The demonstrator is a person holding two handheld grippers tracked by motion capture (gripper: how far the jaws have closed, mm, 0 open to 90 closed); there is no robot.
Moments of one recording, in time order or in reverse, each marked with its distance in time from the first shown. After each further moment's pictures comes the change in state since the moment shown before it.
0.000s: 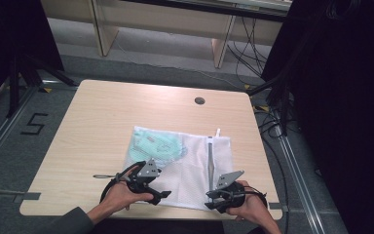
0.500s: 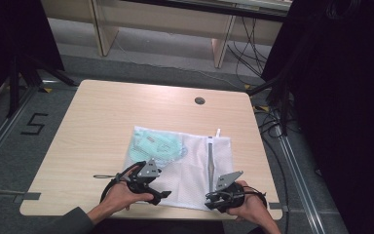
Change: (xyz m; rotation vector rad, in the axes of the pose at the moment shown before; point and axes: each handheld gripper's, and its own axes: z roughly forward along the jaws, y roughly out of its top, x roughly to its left) left arm -0.001 0.000 0.001 -0.005 -0.003 -0.001; right arm 0.002 0.001 0.000 0.011 0.023 -0.023
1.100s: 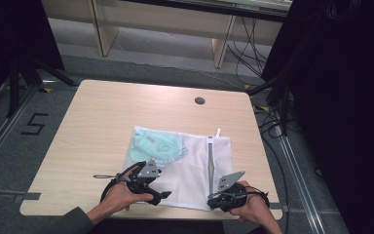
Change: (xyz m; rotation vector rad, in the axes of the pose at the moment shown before) left arm 0.001 0.001 -0.002 0.023 -0.001 0.029; right arm 0.000 -0.003 -0.005 0.011 0.020 -0.011
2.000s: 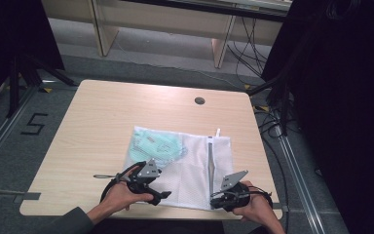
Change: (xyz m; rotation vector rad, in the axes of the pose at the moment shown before) left arm -0.001 0.000 0.001 -0.009 -0.003 -0.007; right arm -0.002 -0.004 -0.007 0.009 -0.005 0.027
